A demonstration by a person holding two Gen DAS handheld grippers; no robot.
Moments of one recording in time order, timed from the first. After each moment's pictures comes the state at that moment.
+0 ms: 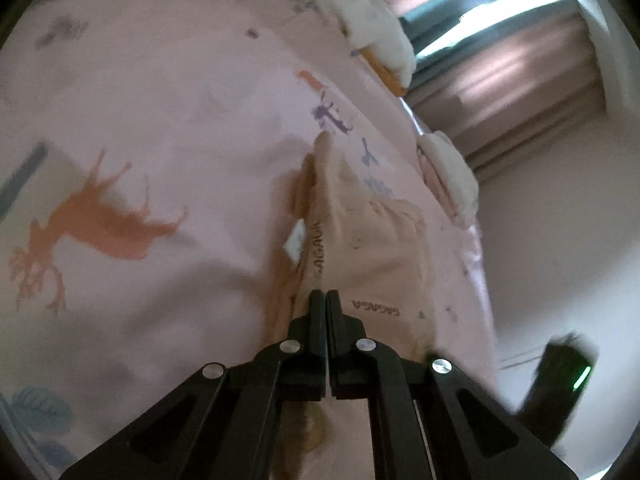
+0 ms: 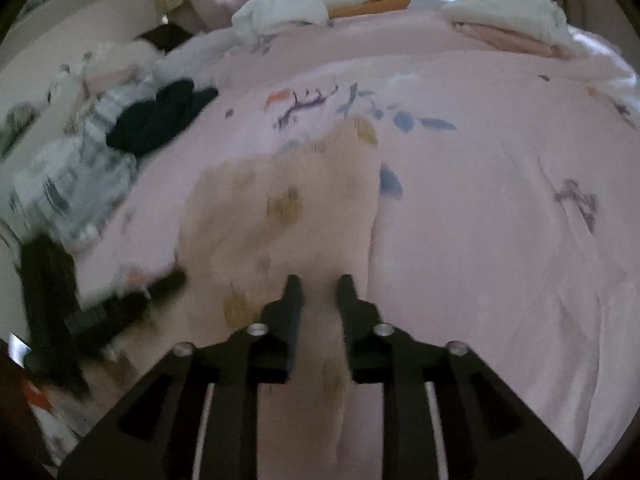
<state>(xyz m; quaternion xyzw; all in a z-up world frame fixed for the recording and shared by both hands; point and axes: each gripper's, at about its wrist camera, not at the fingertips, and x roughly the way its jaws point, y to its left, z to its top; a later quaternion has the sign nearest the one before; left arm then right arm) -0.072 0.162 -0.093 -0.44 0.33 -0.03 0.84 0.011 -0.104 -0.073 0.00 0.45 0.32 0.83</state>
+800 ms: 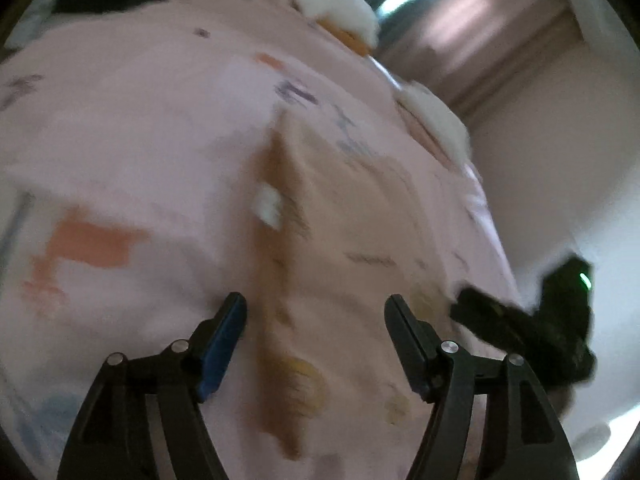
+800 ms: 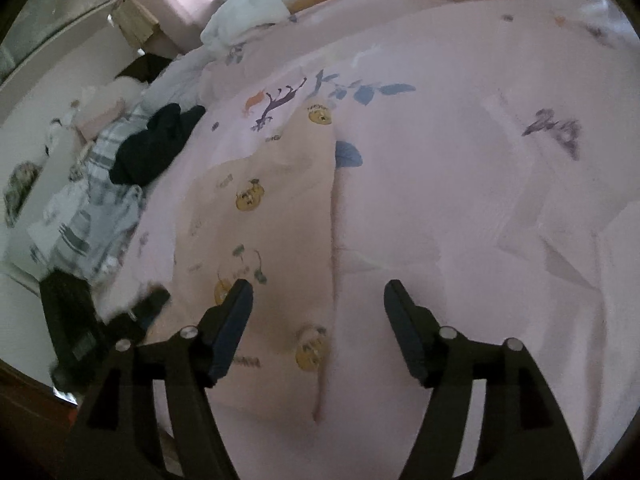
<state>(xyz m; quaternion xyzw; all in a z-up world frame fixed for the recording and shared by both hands) -0.065 0.128 -0.081 -0.32 0.38 -0.09 0.86 0.020 -0.143 -0.082 0.13 0.51 0.32 0.79</state>
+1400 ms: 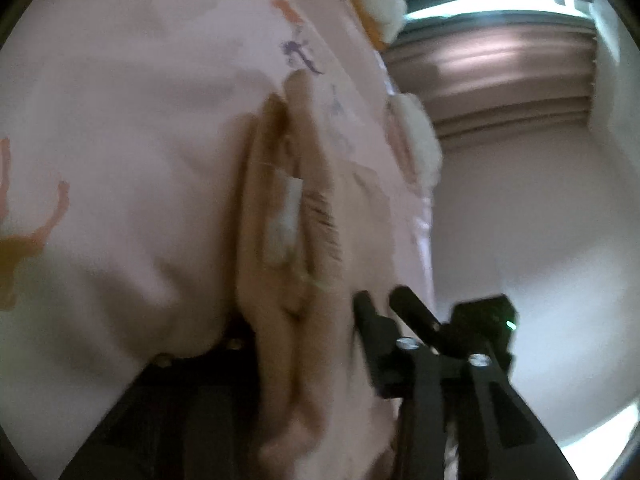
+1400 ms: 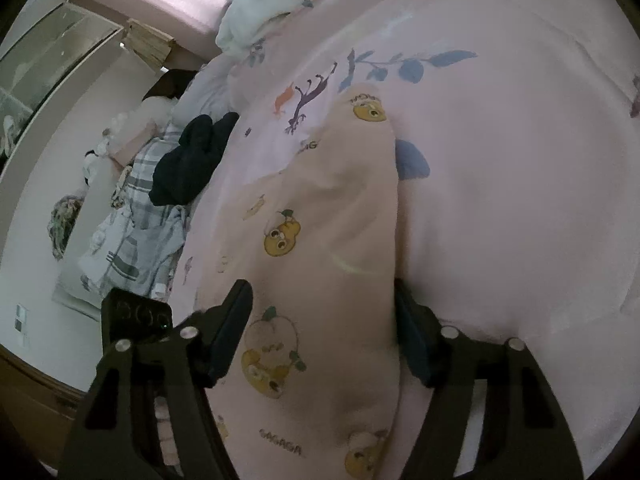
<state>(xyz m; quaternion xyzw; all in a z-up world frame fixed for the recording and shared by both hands) -0.020 0.157 -0.116 -0.49 0.37 -0.14 0.78 0.050 -0.111 -0.104 0.21 0.52 0.38 0.74</state>
